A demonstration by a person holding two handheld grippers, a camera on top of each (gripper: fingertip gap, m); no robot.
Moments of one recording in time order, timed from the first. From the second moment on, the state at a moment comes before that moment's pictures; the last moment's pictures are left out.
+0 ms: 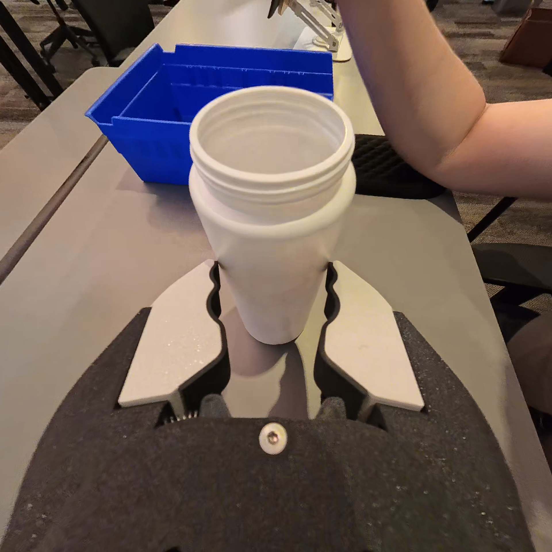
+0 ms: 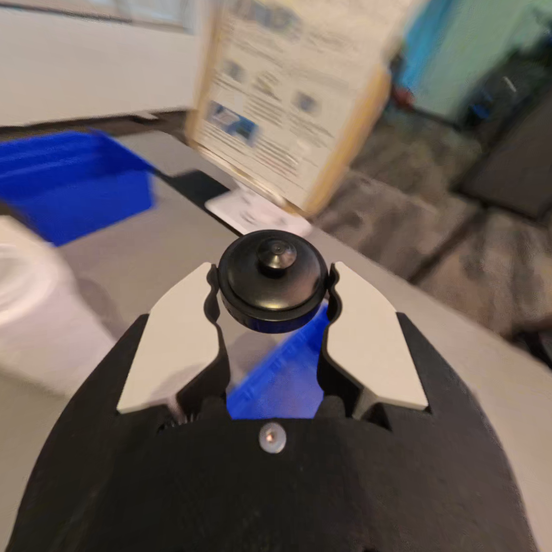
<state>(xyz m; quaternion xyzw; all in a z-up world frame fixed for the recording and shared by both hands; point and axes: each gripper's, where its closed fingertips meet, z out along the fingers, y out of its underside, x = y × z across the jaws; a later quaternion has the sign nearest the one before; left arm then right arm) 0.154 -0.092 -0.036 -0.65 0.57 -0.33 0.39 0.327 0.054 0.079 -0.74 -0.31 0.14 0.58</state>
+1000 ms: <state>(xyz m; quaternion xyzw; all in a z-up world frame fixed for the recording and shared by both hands) 0.154 -0.083 -0.035 -0.66 0.54 -0.34 0.40 0.411 0.107 -0.115 -0.90 -0.28 0.06 0.32</state>
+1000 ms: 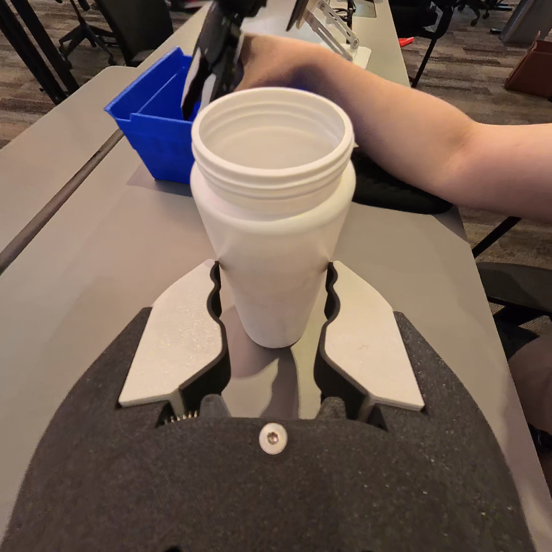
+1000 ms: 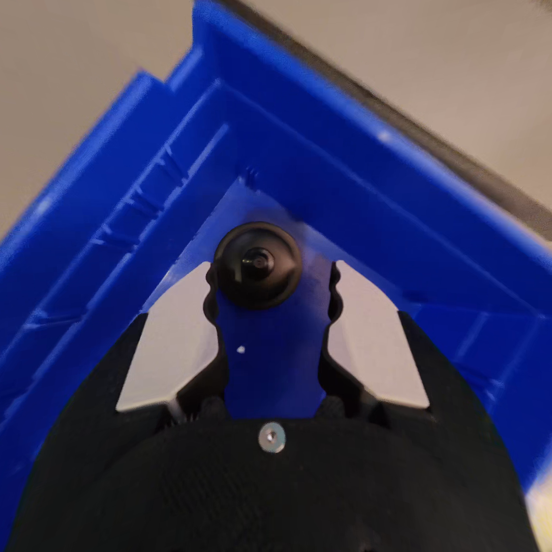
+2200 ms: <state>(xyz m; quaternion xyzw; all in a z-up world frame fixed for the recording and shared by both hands) 0.131 -0.064 0.004 -0.66 0.44 -0.44 0.42 0.118 -0.053 0.029 -0.62 -0.46 0.49 0.39</state>
